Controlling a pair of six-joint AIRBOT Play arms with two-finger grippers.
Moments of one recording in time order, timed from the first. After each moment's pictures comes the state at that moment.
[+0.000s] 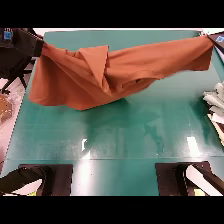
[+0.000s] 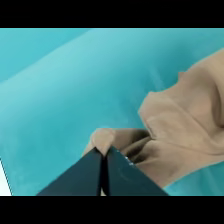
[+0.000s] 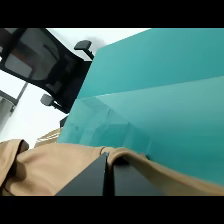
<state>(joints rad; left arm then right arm) -0.44 -1.15 1.92 1.74 -1.43 -1.41 -0.46 -0.99 1.35 -0.40 1.27 1.25</state>
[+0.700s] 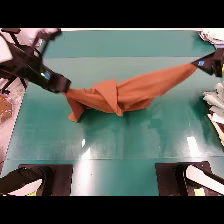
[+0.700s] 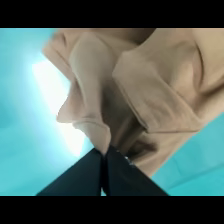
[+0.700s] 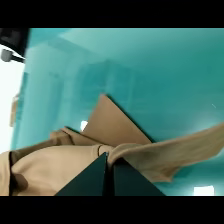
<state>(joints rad) -0.44 -1.15 1.57 1.48 -1.56 -1.65 -0.46 -1.15 1.32 -0.63 1.37 1.33</state>
